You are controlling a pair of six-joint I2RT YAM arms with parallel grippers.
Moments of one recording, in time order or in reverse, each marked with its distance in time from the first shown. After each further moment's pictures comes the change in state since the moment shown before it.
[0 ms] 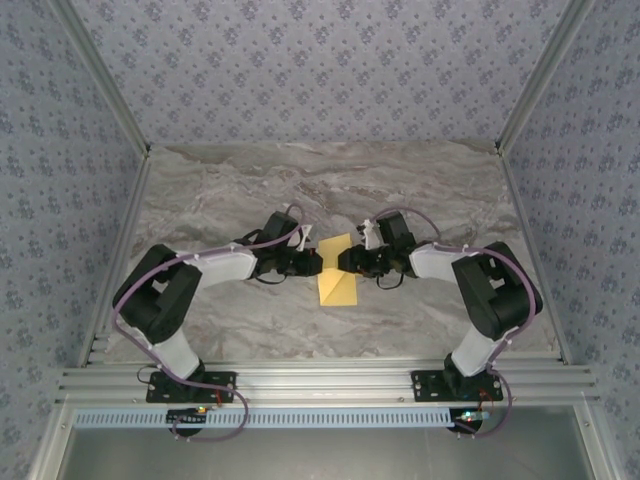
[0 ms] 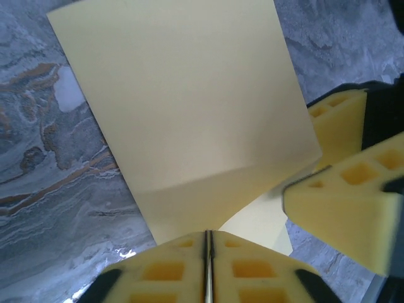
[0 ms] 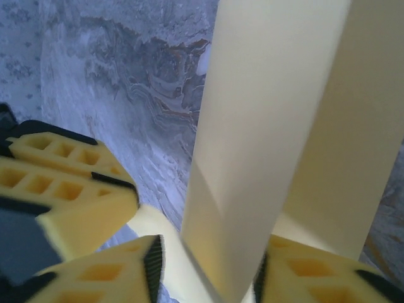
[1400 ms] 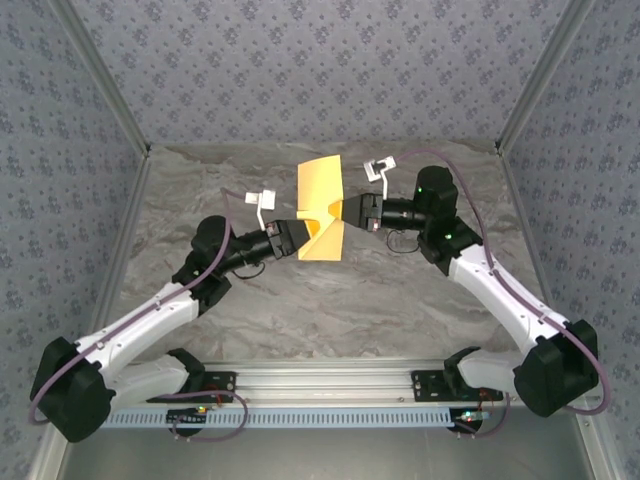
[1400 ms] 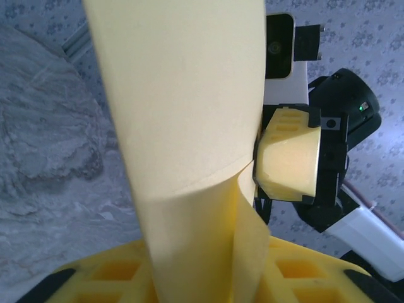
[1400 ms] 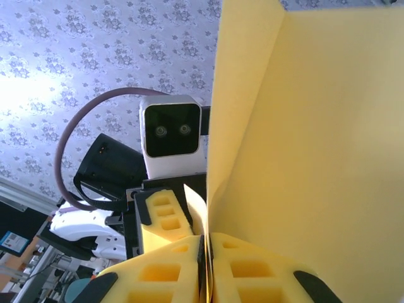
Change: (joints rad) left arm -0.011 -0.630 -0.186 0.511 0.108 -0.445; right arm 0.014 -0.465 0.247 0.120 -0.288 0.289
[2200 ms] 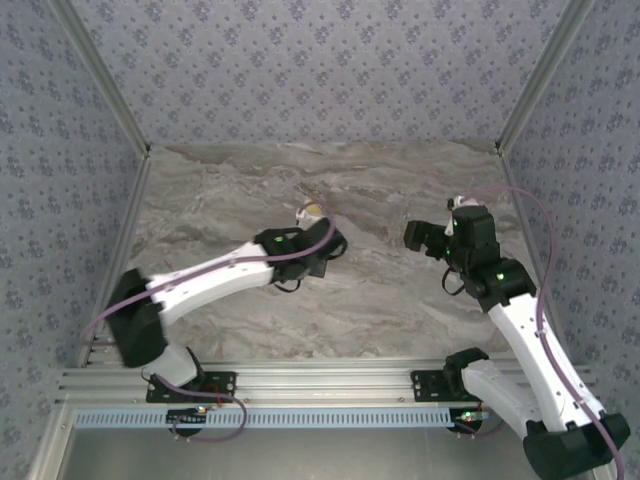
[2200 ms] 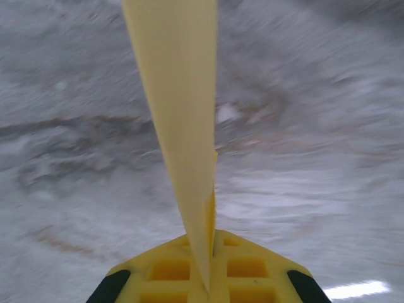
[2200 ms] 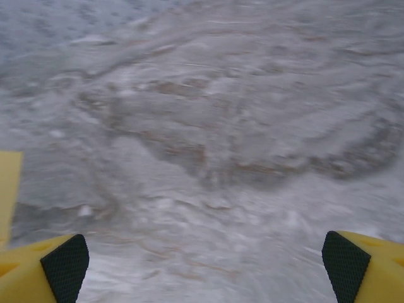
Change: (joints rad) left arm -0.358 0.589 0.652 -1.370 -1.052 0.280; right arm -0.178 -0.383 -0.105 -0.880 1.087 -0.449
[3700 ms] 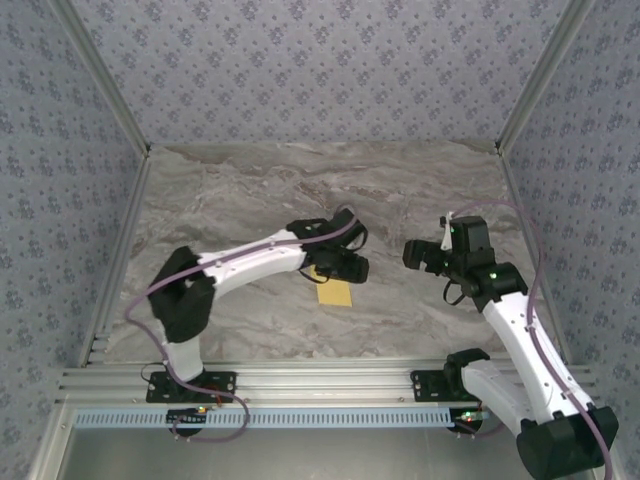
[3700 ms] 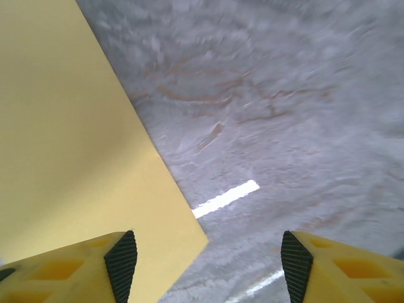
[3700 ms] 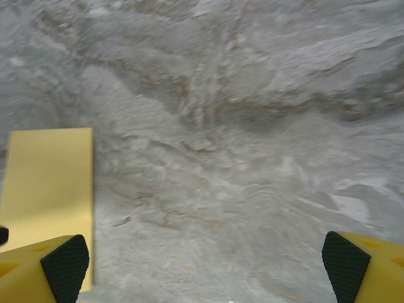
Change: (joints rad) left arm 0.063 0.129 0.045 0.240 0.592 0.041; right arm -0.061 0.047 -0.103 -0.012 -0.193 -0.080
